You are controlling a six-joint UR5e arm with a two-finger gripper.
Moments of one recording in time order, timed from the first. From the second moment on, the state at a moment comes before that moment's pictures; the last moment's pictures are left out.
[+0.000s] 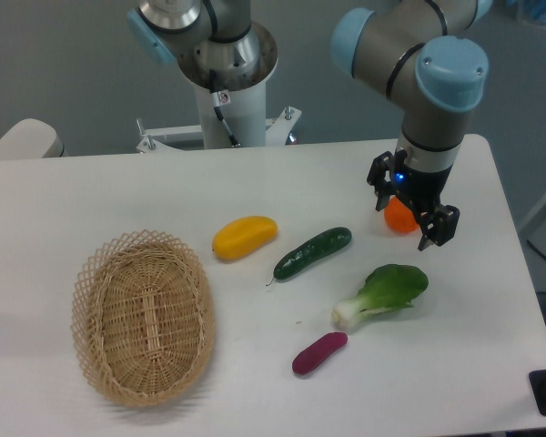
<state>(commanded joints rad) 2.69 -1.86 -1.55 -1.18 1.49 1.58</state>
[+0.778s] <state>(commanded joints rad) 2.62 -1.86 -1.62 -1.13 1.49 1.45</state>
